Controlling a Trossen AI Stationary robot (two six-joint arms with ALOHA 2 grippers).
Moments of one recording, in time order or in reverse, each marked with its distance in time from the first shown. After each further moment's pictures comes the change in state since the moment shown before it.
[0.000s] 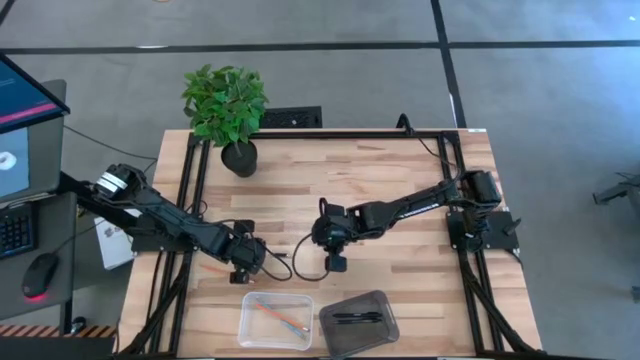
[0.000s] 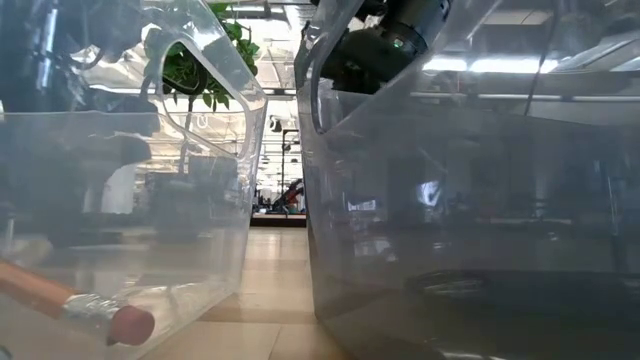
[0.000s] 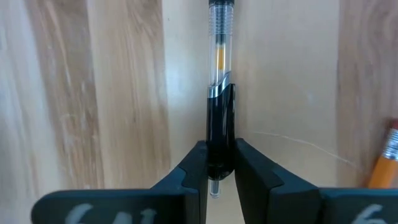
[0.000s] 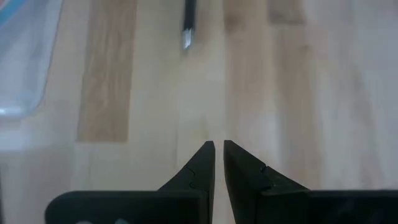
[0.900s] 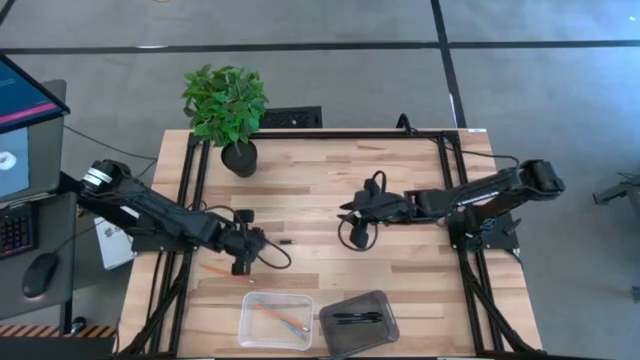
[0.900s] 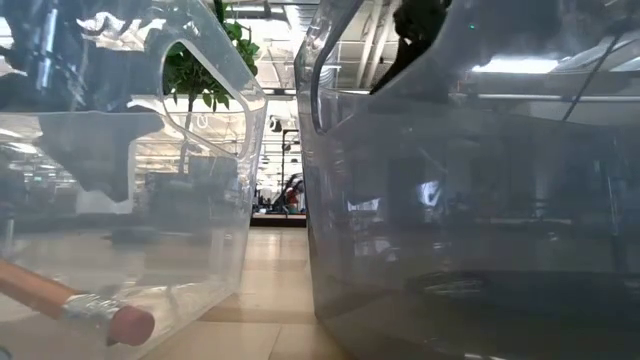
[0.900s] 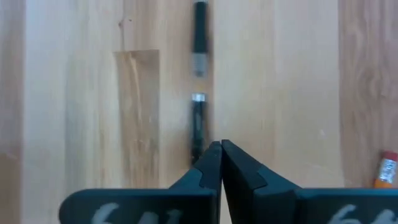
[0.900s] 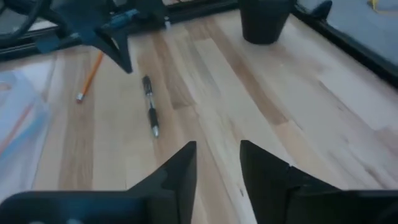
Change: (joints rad) left arm 0.051 -0.167 0.002 -0.018 -0.066 0.058; right arm -0.034 -0.514 -0.553 0.510 0.236 0.154
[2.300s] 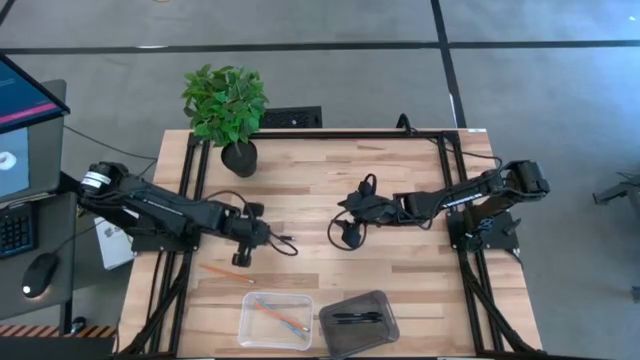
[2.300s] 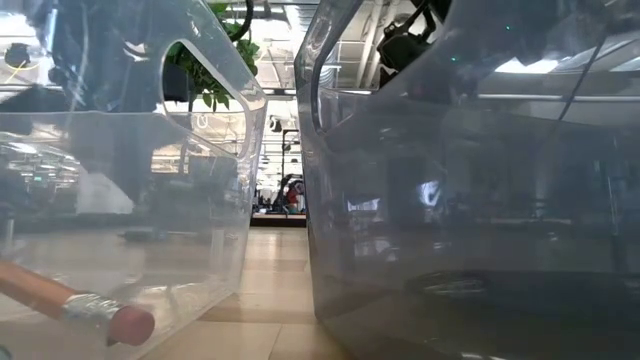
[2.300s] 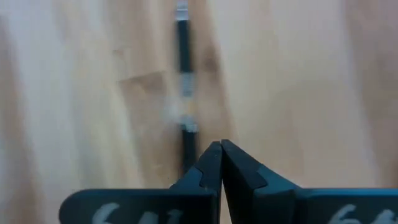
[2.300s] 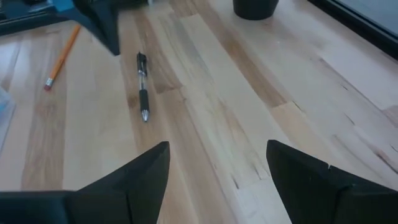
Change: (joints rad) left arm 0.170 0.002 0.001 0.052 0.137 0.339; right arm -0.033 0.129 0.004 0.058 0.004 0.021
